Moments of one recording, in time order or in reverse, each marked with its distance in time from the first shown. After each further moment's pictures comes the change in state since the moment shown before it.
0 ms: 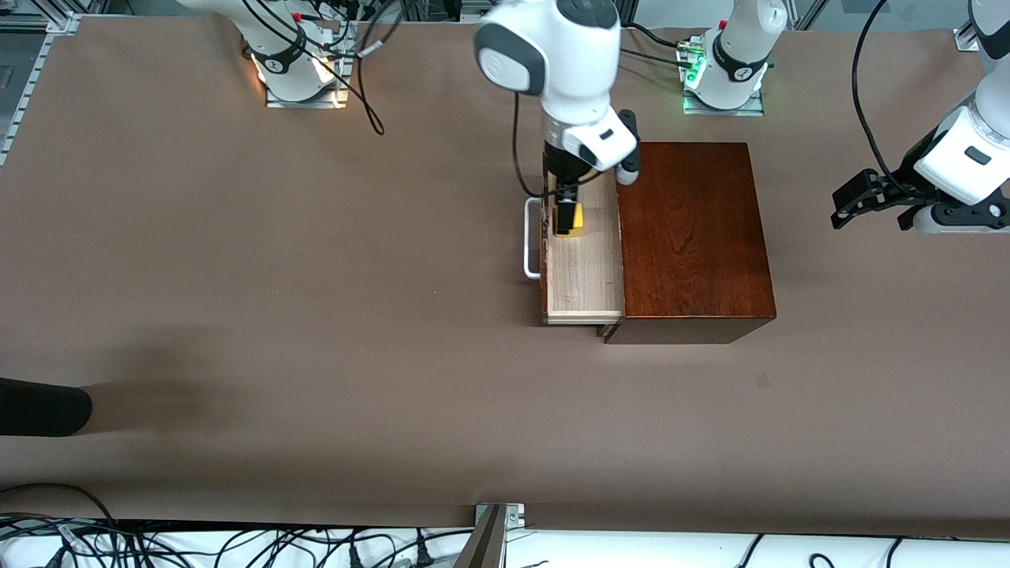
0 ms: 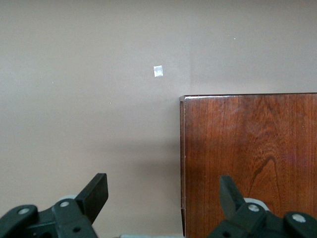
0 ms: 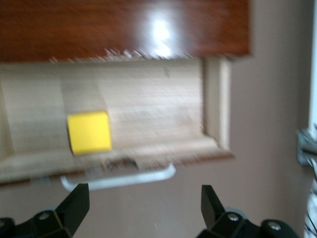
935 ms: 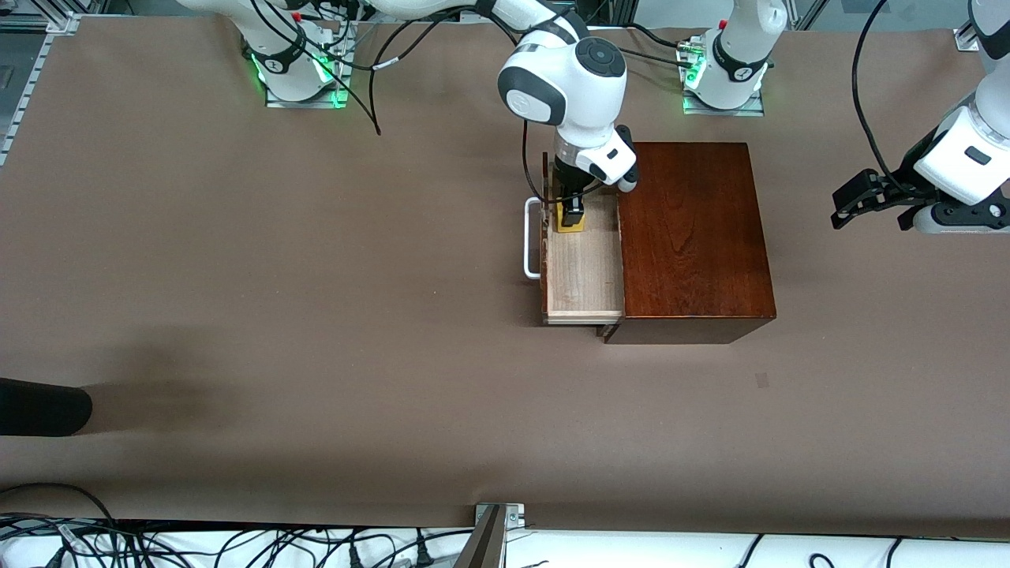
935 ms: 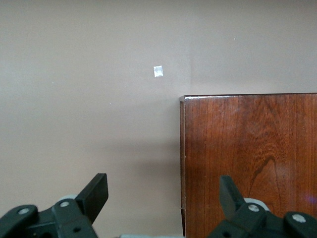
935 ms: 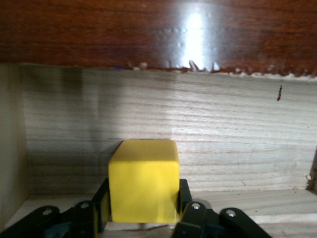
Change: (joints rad) left arm 0.000 0.000 0.000 0.000 0.000 0.000 0.000; right arm 0.072 0.113 0.015 -0.157 0.000 0.181 0.000
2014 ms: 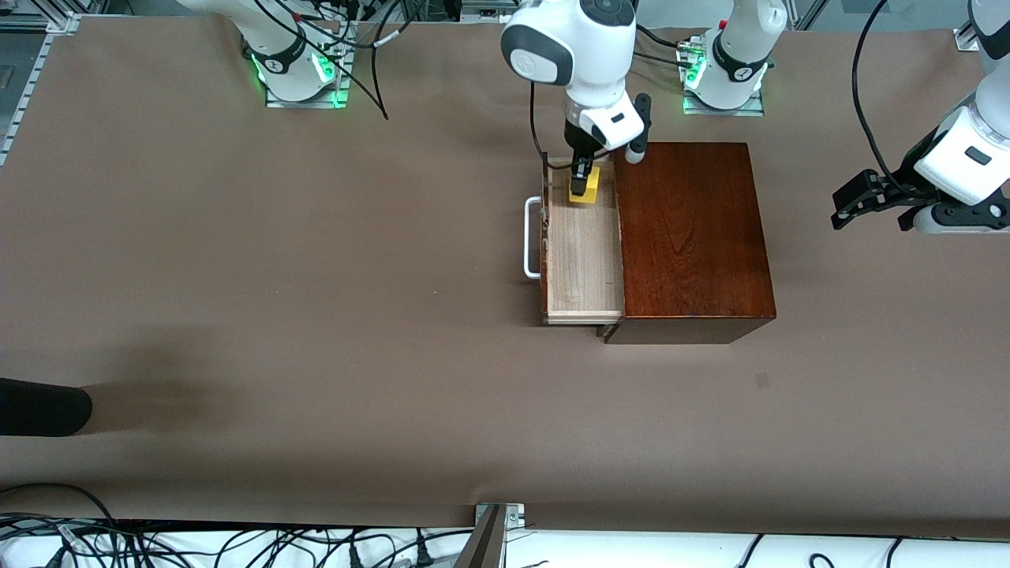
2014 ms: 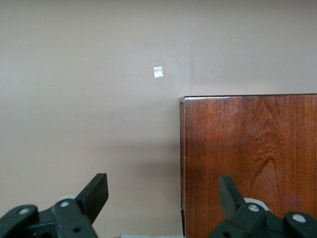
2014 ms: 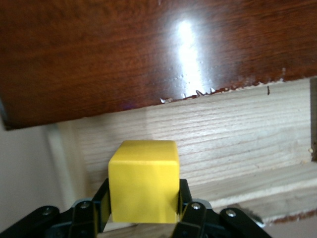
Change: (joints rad) left arm 0.000 0.000 0.000 0.000 0.000 0.003 0.000; right arm 0.012 -0.065 0.047 -0.023 0.011 -0.020 0.213
